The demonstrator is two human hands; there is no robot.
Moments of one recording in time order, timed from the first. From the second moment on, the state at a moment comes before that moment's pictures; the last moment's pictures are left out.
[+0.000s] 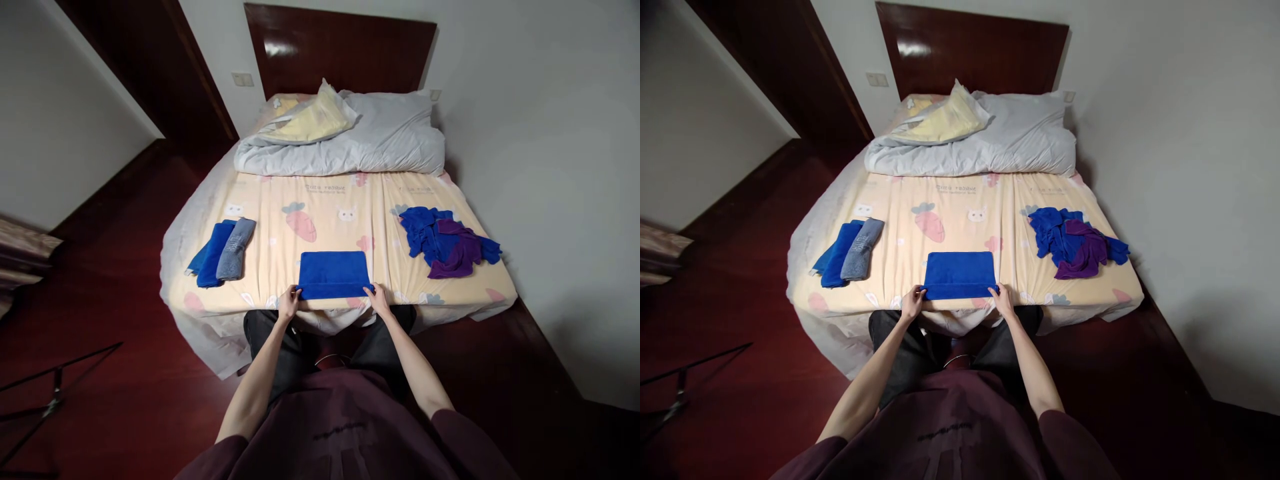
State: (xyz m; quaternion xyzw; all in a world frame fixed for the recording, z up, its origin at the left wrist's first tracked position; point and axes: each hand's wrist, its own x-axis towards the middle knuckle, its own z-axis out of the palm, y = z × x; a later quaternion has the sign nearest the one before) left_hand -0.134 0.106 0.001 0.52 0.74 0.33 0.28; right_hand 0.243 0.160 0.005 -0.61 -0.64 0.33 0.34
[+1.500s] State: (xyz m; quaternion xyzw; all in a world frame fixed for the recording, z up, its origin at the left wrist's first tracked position) left_hand -0.135 0.105 0.007 0.52 0.73 0.35 0.28; right_hand 0.248 0.160 -0.005 -0.59 -0.59 0.37 0.40
